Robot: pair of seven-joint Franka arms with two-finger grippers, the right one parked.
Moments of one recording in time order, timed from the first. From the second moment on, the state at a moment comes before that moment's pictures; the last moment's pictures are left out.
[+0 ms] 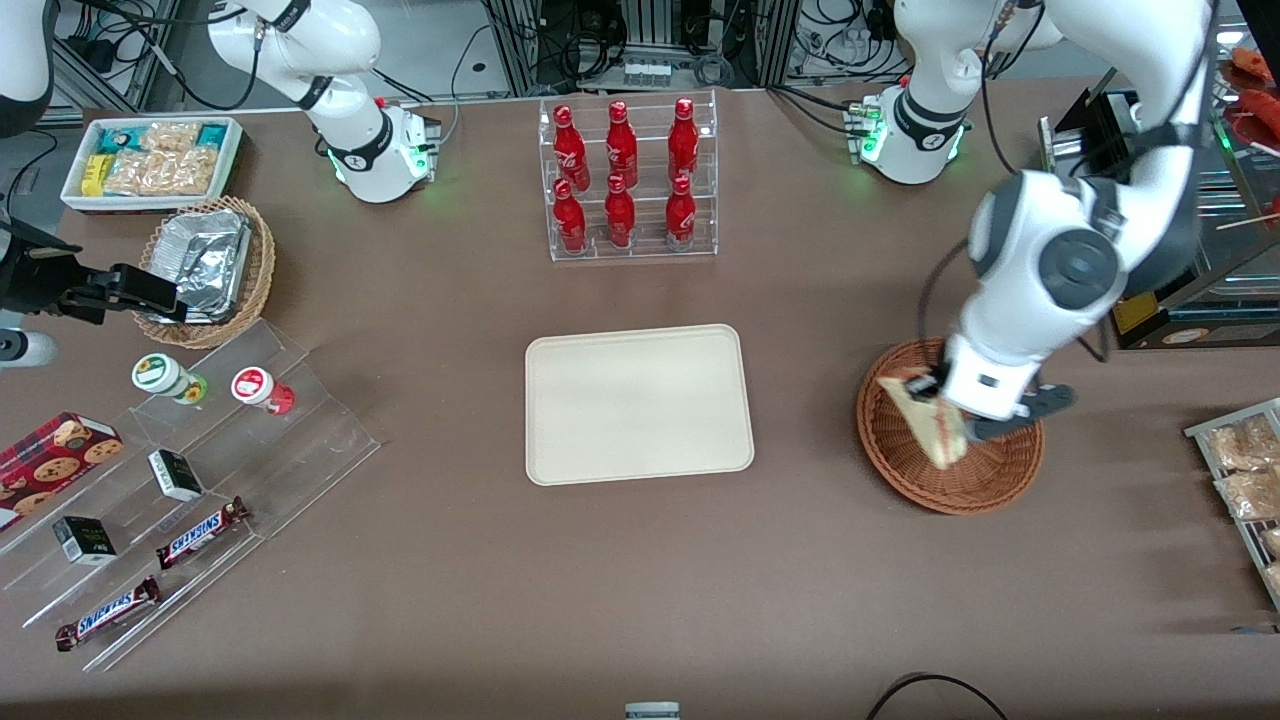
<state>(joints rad) -0.25 0.17 -0.08 -1.89 0.04 2.04 -0.62</state>
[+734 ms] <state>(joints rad) -0.72 0.47 -0.08 -1.66 0.05 2.09 -0.78</state>
